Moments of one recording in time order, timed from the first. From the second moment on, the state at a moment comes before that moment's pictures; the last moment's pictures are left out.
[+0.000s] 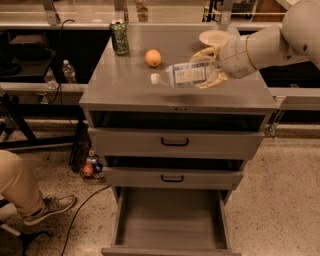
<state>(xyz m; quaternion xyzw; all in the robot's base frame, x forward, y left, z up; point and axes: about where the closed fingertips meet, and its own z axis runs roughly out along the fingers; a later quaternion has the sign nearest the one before) 0.660 -0.122 0.908 -0.77 0.44 -0.02 0.46</state>
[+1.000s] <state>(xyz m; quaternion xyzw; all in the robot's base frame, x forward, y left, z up) 0.715 -0.106 0.905 -0.67 0.55 -0.03 0.49</state>
